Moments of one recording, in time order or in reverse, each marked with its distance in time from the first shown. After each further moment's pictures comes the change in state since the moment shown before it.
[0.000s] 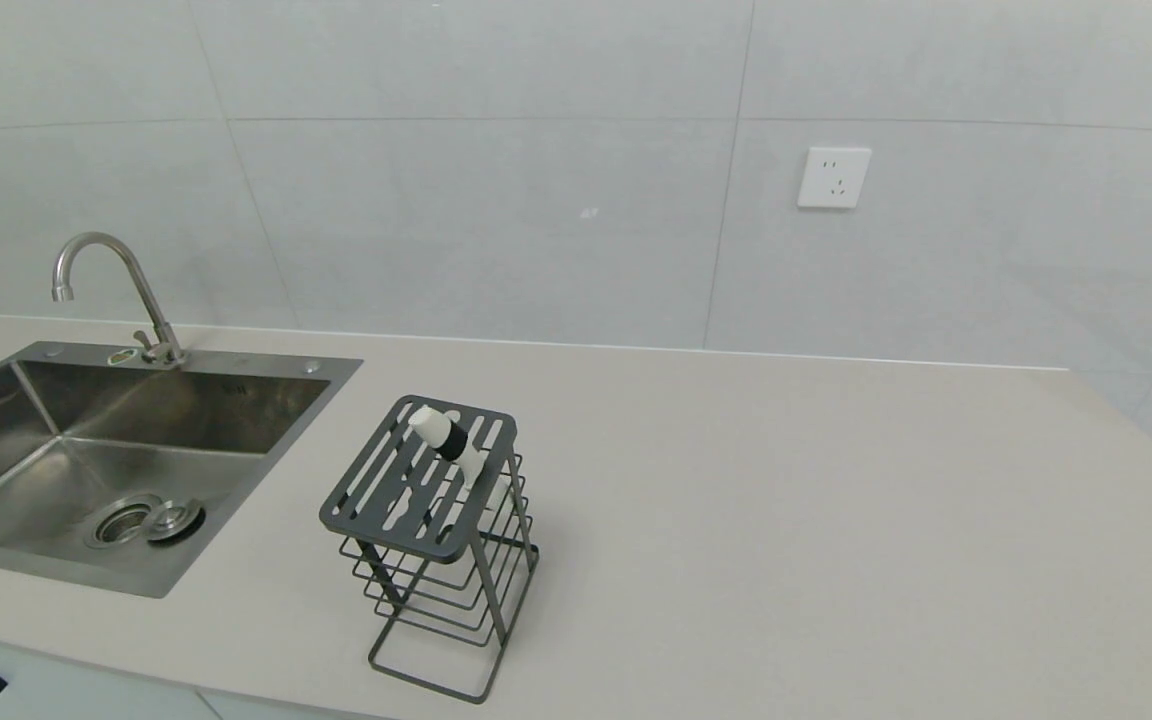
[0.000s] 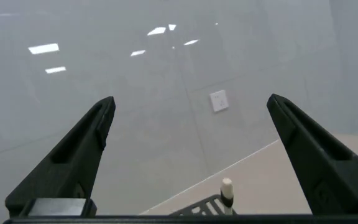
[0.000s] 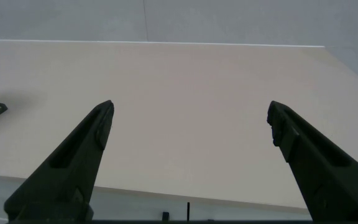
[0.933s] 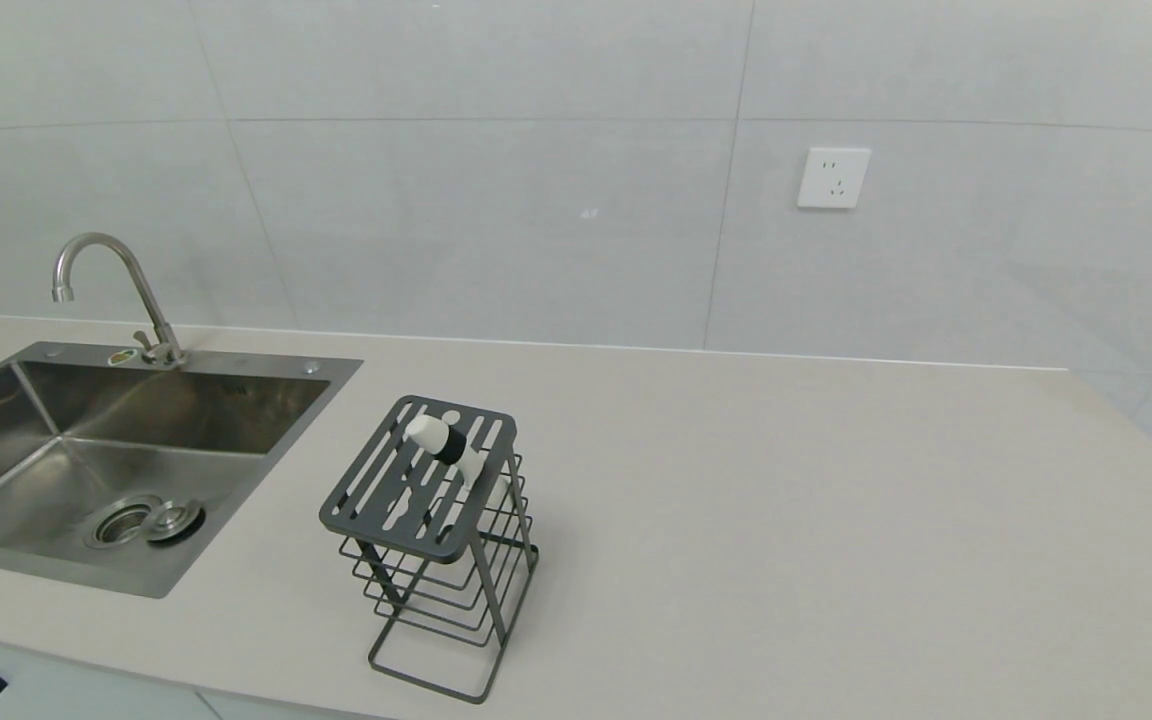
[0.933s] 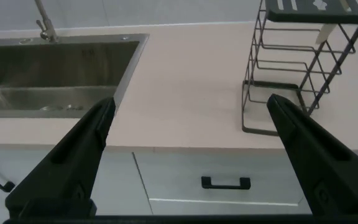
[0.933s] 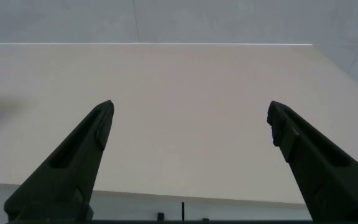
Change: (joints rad) left arm 0.182 -0.669 0.053 1.216 0.384 -0.044; right arm 0.000 0.000 0.000 0.000 -0.052 0.009
